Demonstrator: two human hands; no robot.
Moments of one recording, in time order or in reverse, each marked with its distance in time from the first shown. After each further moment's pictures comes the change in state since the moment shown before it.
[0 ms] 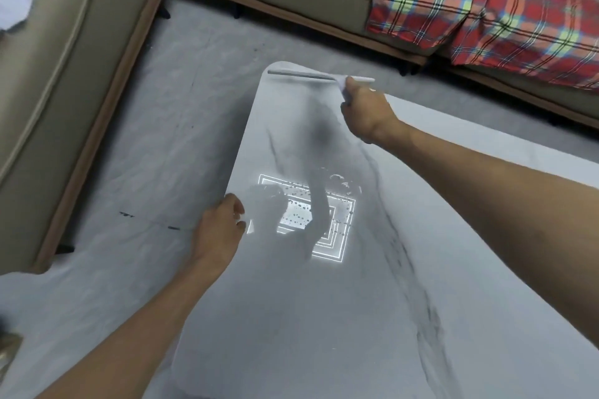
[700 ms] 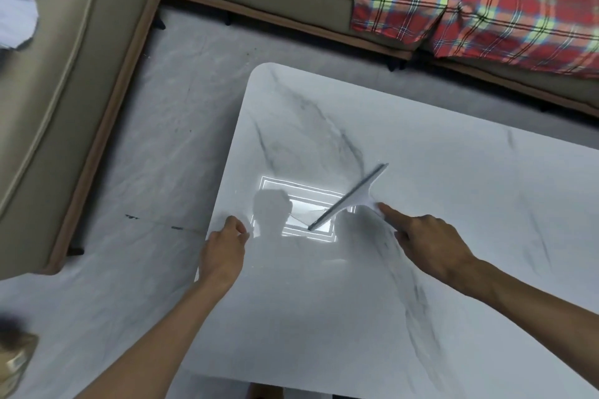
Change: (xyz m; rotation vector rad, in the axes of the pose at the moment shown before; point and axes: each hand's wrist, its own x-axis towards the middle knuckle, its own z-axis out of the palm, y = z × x) left_hand -0.056 0.001 0.020 0.107 -0.068 -0.102; right_hand -0.199 0.159 0.045 -0.242 -0.166 -0.088
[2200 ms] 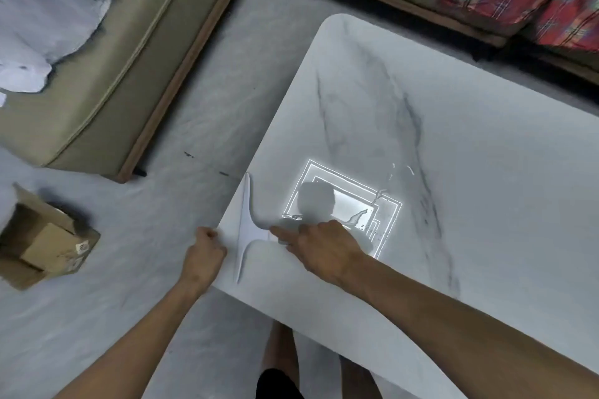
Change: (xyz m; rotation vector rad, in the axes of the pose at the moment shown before) left_hand -0.113 -0.120 0.036 -0.274 0.058 -0.469; right_hand -0.022 -0.169 0.109 -0.305 -0.055 -0.786
